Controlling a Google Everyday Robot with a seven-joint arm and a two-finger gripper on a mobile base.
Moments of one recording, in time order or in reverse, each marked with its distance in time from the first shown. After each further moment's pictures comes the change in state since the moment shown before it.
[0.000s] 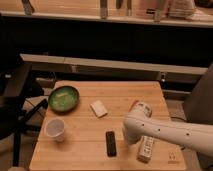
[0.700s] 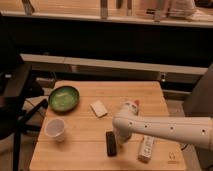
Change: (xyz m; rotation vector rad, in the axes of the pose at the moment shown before) arm -0.034 -0.026 0.018 -0.018 0.004 -0.070
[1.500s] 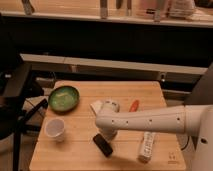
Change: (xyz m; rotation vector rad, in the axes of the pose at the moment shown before) arm -0.058 -0.044 0.004 -0.009 0.024 -0.129
